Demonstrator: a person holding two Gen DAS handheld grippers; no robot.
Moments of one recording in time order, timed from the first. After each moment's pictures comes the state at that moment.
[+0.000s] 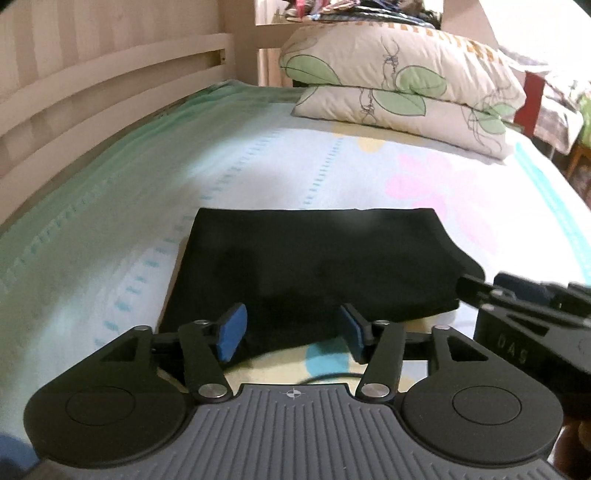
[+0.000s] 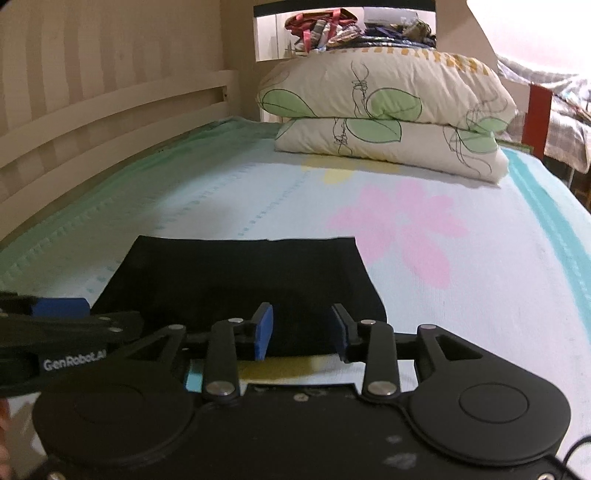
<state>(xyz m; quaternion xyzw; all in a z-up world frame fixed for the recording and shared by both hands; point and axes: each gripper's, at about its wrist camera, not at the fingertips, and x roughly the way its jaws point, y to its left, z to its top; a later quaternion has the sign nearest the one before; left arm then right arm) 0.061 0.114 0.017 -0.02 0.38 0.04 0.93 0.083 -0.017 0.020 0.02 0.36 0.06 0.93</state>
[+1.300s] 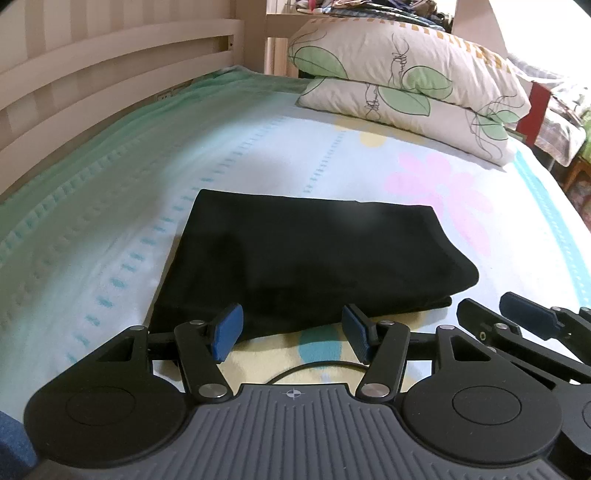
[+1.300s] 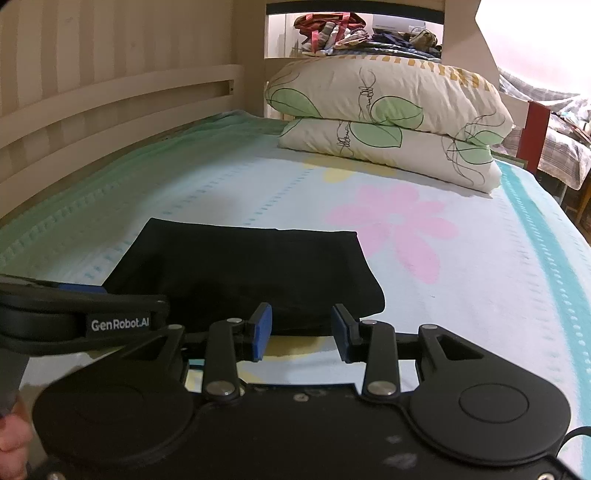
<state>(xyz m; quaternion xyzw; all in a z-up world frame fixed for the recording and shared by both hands) 0.058 0.118 0.013 -0.04 0.39 0.04 0.92 0.055 0.000 0.032 -0.02 0.36 0.05 0.93</state>
